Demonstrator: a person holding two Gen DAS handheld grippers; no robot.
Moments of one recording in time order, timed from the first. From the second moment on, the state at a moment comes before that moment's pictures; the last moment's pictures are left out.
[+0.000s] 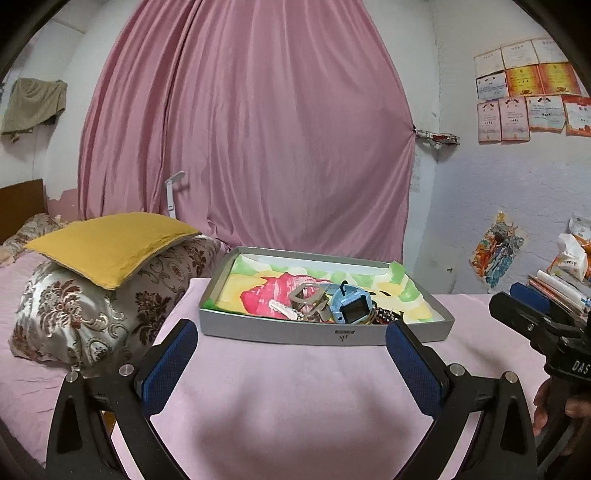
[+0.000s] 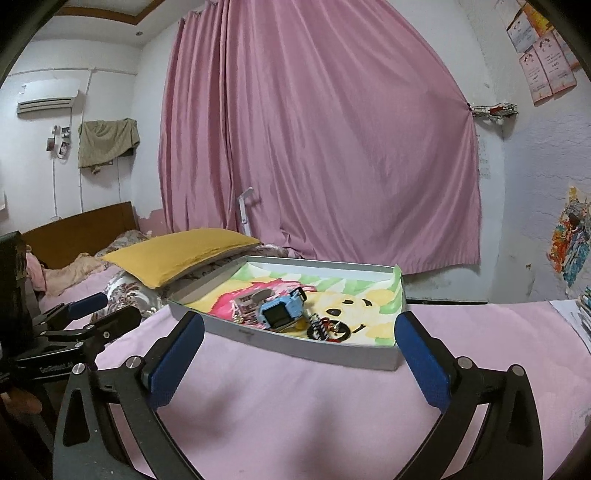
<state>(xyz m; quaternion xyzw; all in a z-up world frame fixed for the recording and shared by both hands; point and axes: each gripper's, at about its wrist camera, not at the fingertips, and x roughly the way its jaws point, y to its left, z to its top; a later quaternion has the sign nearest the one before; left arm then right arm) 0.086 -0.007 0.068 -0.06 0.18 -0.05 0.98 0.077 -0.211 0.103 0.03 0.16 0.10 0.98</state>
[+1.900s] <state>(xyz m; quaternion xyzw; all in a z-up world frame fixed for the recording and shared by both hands) 0.044 -0.001 0.010 -0.07 0.16 -0.04 0.98 0.027 -0.204 0.046 0.02 0.13 0.00 0.99</state>
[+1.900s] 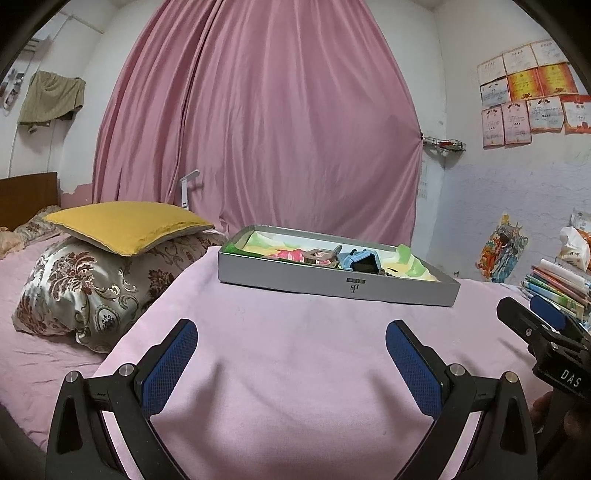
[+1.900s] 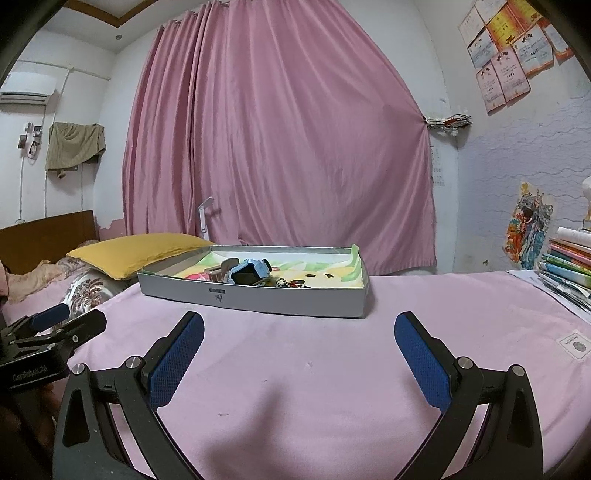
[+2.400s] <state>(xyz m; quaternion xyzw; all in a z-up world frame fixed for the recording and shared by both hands) 0.048 -0.002 0.010 -0.07 0.17 -0.04 0.98 0.029 -0.199 0.044 0.01 0.14 0.01 0.99</state>
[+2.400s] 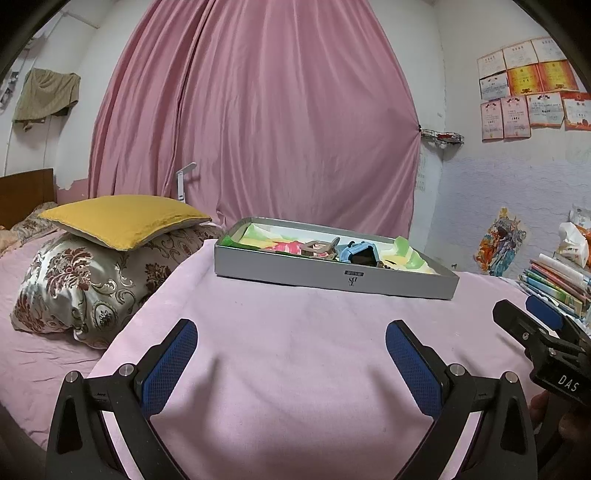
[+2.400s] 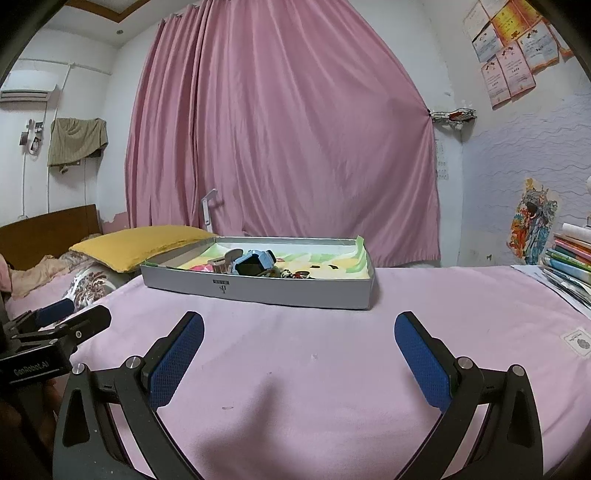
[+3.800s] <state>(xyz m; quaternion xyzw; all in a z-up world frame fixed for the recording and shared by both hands) 0.050 -0.001 0.009 -0.07 0.17 -0.04 0.98 0.031 -0.198 0.043 0.02 0.15 0.02 0.99</state>
